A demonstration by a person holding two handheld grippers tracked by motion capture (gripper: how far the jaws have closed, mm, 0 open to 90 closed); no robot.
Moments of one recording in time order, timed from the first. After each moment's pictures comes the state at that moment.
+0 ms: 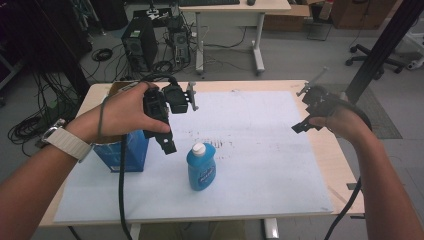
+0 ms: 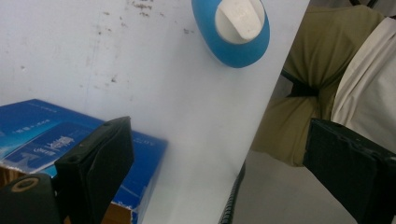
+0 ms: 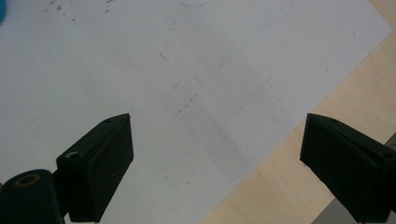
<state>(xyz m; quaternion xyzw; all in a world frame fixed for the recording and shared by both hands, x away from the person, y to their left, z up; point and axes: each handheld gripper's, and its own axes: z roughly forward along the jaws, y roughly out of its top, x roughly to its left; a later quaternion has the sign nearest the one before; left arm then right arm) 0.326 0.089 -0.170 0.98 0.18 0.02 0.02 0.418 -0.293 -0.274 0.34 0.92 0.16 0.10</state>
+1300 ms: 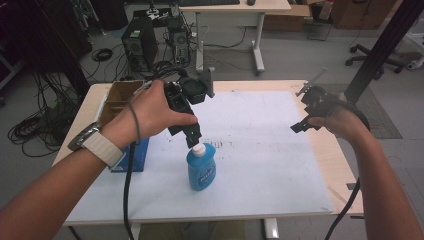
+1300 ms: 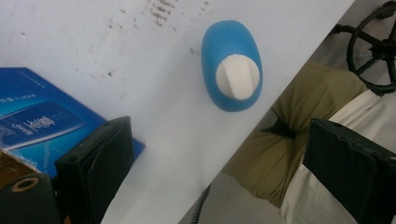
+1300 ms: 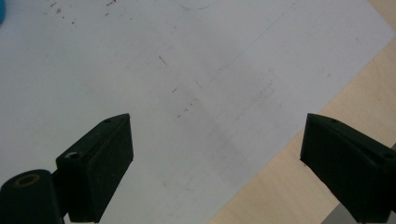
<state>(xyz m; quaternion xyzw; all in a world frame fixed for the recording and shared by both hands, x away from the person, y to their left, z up) 0.330 0.055 -0.165 0.95 0.32 0.03 0.03 0.421 -0.293 -0.279 0.33 0.92 0.17 0.10</state>
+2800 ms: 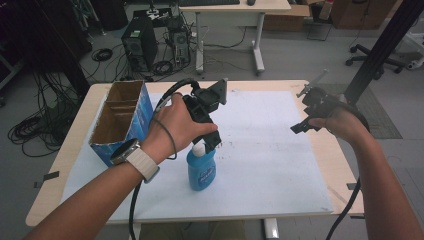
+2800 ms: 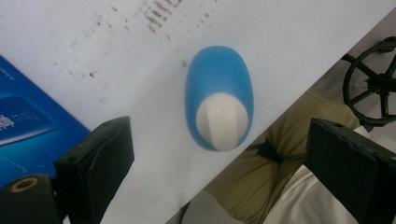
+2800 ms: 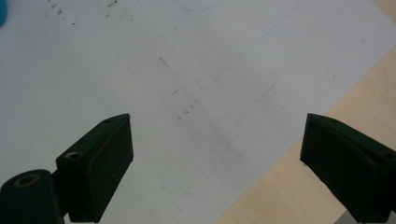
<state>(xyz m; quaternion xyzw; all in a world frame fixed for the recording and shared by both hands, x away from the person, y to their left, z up) 0.332 0.028 -0.199 0.92 0.38 0.03 0.04 0.423 -0.297 -0.285 0.33 0.92 0.18 0.09</state>
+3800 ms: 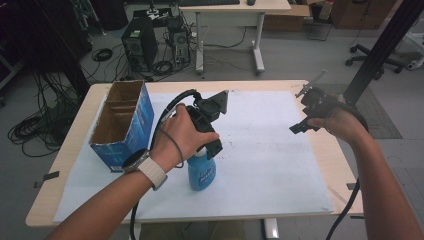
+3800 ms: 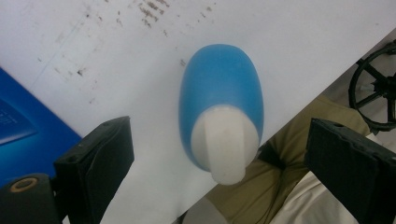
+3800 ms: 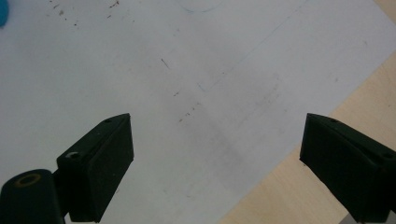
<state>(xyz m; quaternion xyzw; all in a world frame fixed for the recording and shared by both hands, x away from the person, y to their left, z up) 0.334 0.024 -0.232 0.92 0.39 0.03 0.03 0.424 -0.295 -0.287 0.33 0.92 0.18 0.09</state>
